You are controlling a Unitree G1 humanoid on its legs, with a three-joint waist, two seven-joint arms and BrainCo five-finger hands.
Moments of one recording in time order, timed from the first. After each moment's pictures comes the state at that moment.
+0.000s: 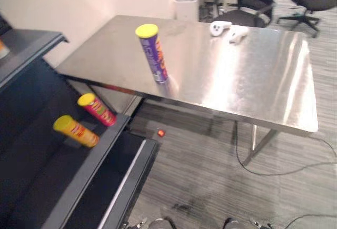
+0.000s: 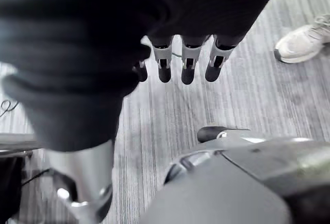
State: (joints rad) left arm 0.12 0.04 0.41 1.14 -0.04 -0.10 0.08; right arm 0.08 -0.06 -0.46 1.15 -0.02 -0.08 -0.08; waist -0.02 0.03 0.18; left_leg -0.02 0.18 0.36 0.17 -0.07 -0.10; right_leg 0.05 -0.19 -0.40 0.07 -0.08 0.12
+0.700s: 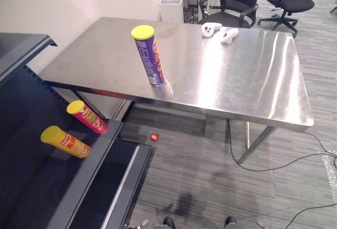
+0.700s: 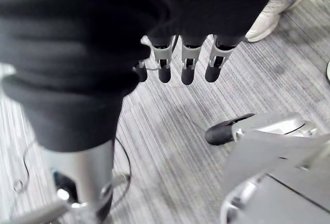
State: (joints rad) left arm 0.14 0.05 0.38 1.13 -0.02 -0.11 0.06; right arm 0.11 -0.06 -0.66 1.15 0.25 -0.10 -0.06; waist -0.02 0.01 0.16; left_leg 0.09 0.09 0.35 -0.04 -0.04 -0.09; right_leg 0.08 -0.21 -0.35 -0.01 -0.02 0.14
